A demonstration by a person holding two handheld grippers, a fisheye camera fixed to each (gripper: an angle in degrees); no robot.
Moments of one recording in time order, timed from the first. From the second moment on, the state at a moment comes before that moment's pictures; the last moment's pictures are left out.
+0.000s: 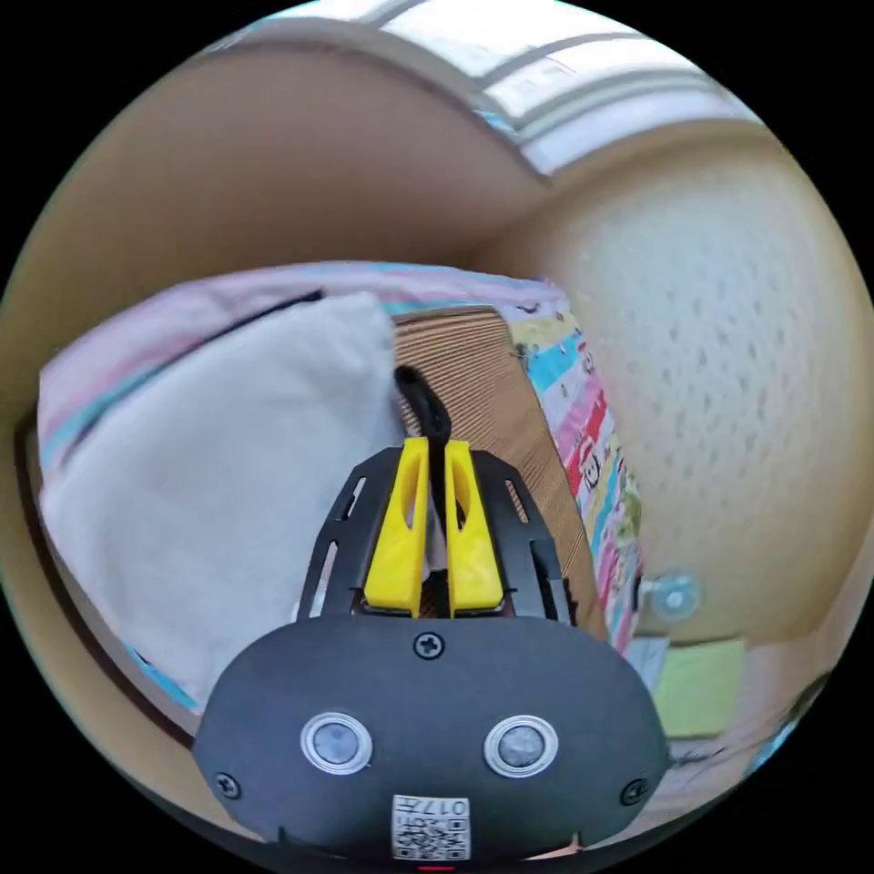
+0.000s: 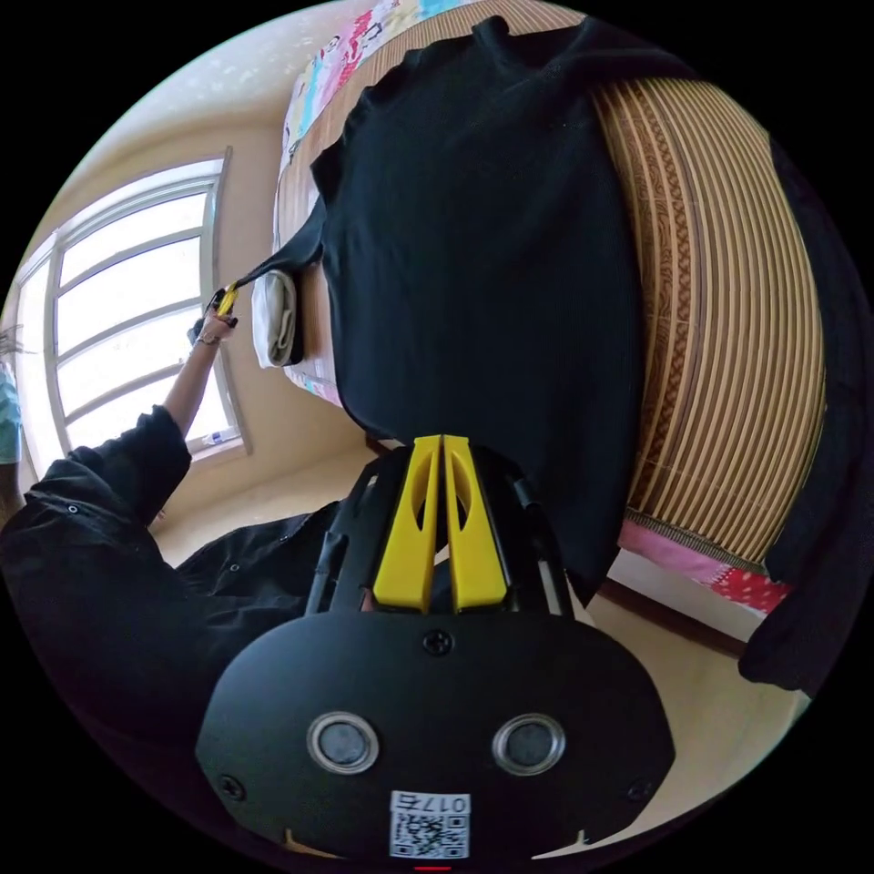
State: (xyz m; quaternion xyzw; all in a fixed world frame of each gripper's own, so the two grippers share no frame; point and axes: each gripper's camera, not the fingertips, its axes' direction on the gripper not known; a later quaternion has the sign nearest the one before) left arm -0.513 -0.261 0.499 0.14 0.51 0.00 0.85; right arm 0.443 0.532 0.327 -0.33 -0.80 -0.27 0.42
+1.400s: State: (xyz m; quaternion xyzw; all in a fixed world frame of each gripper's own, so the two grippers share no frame) left arm -0.107 0.124 0.543 0.00 0.51 0.44 0.74; right arm 0.428 0.286 0.615 -0.29 -0.69 0.20 0.64
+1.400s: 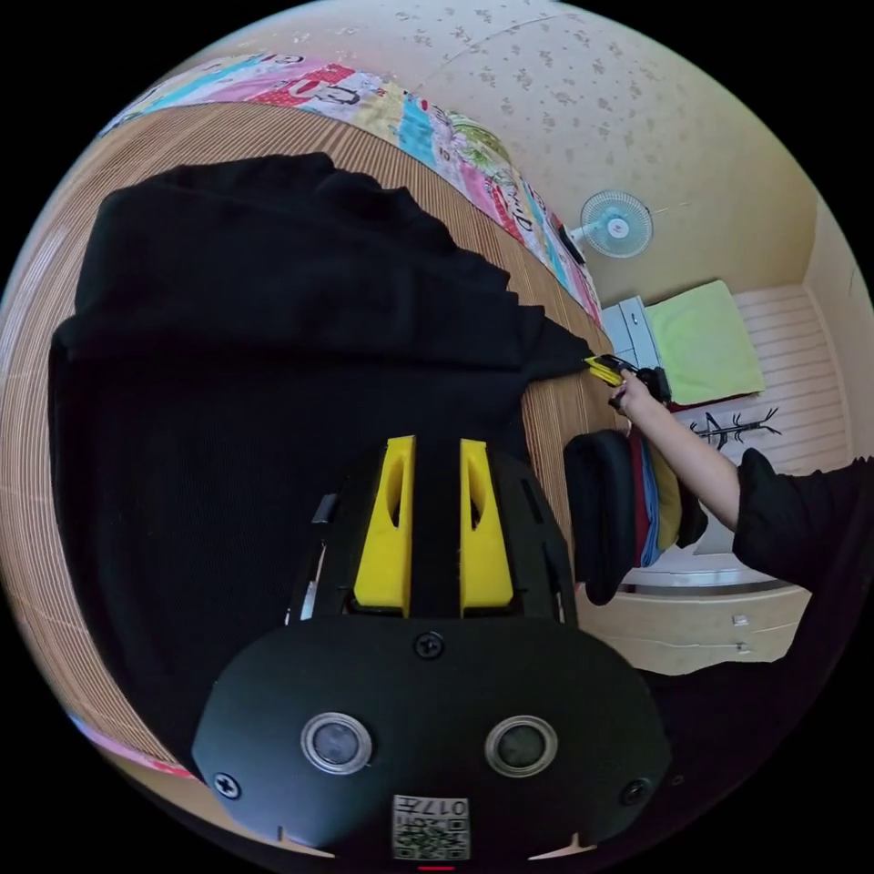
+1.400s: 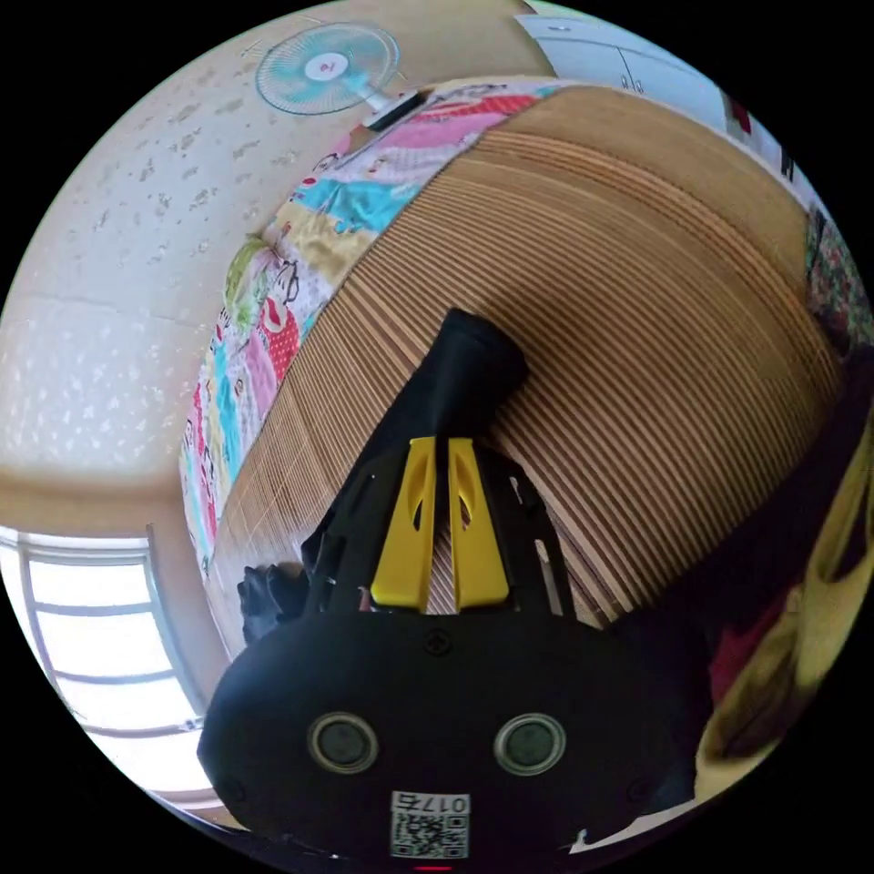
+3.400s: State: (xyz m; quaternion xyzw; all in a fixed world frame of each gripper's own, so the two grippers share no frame) left arm -0.353 -0.138 0.590 -0.31 0.42 0.62 0.59; right arm 0.387 0.622 0.365 -0.43 -0.75 -0.34 0.38
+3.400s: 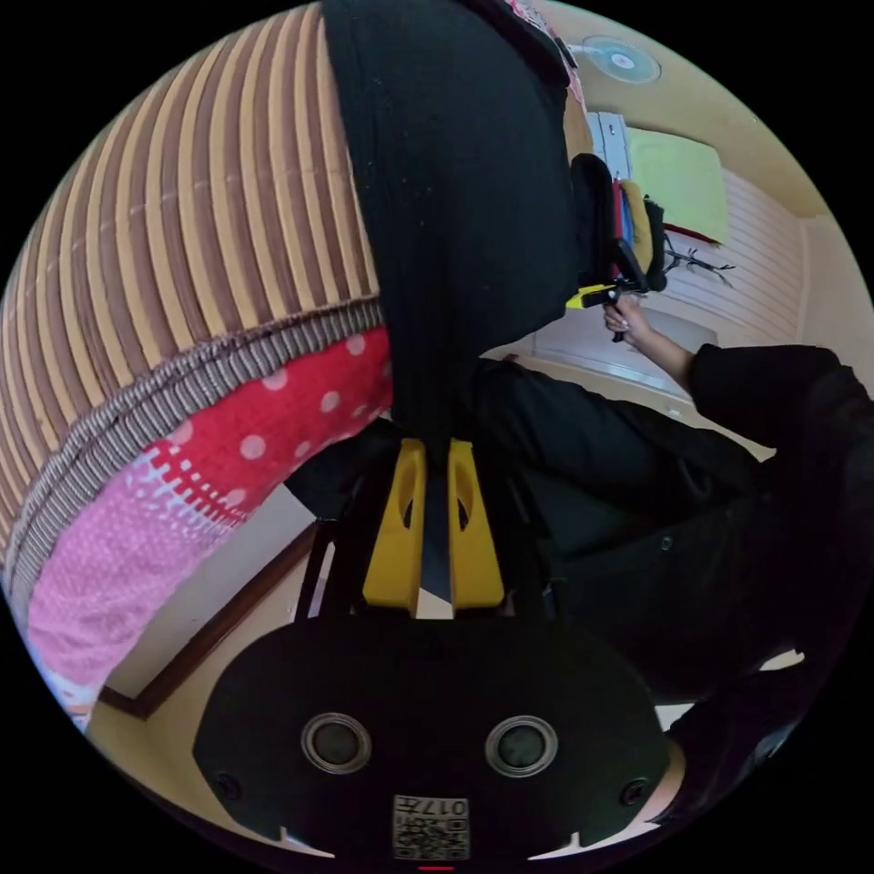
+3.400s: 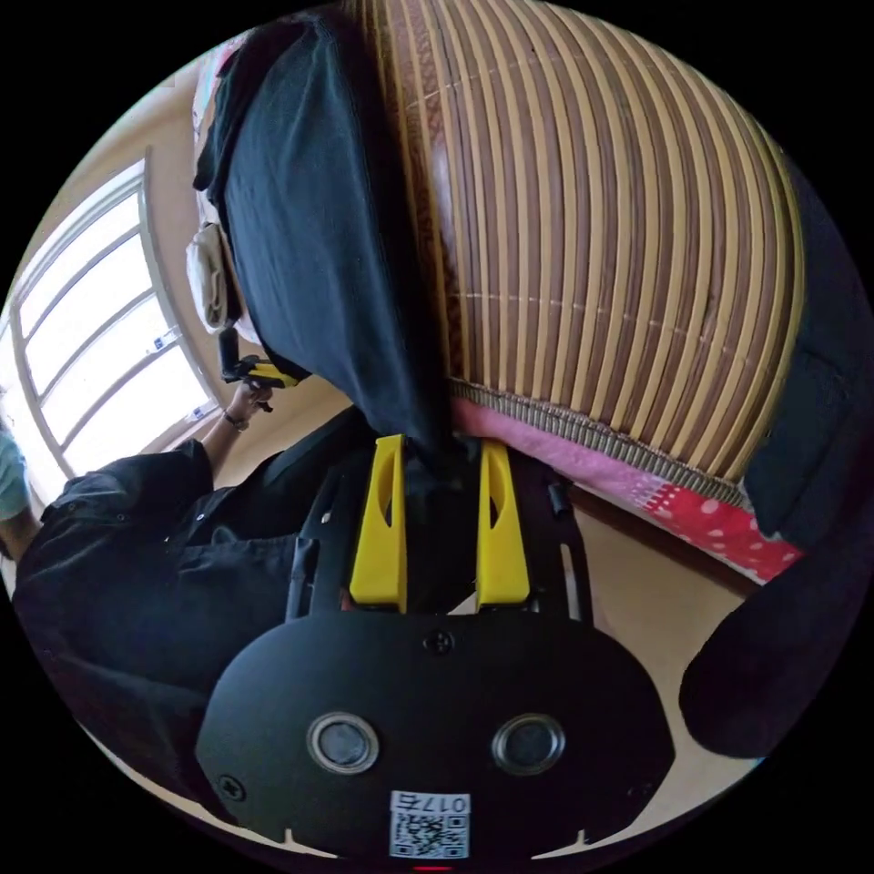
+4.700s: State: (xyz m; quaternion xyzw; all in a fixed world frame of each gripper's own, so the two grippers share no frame) left arm -0.257 -0.317 0.502 -0.07 0.78 0.16 0.60; right arm 0.313 0.354 0.417 -0.29 -0.90 0.14 0.29
